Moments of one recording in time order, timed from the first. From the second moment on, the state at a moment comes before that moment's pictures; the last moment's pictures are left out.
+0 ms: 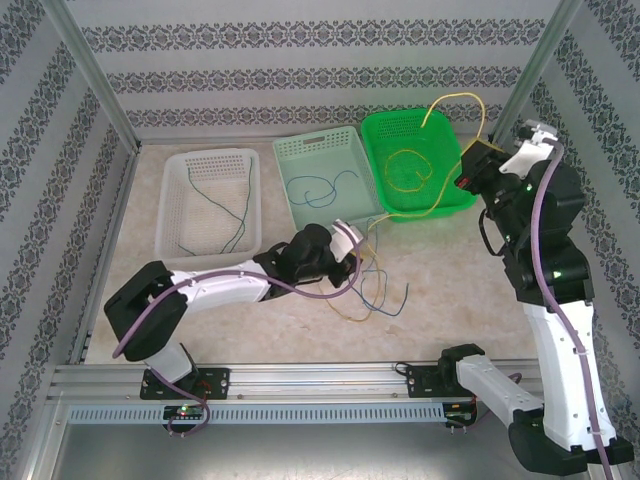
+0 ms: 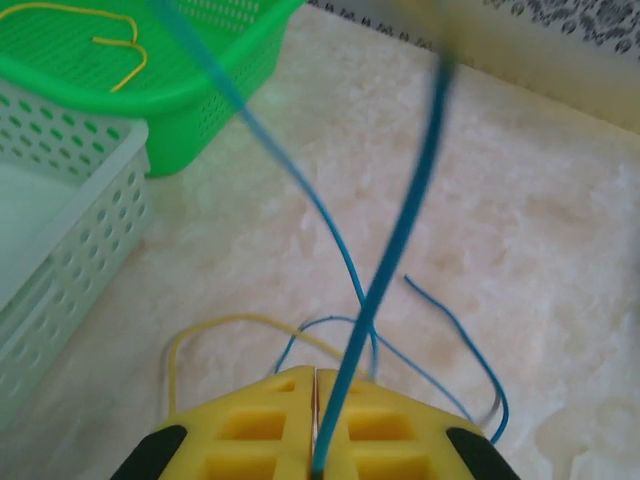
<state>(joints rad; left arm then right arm) -0.90 1.60 0.92 0.19 0.13 -0.06 0.15 0.92 1.44 -0.58 0.03 0.47</state>
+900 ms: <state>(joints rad) -0.59 1.18 0.52 -0.10 -0.22 -0.30 0.13 1.10 1.65 -0.52 0.33 0.16</state>
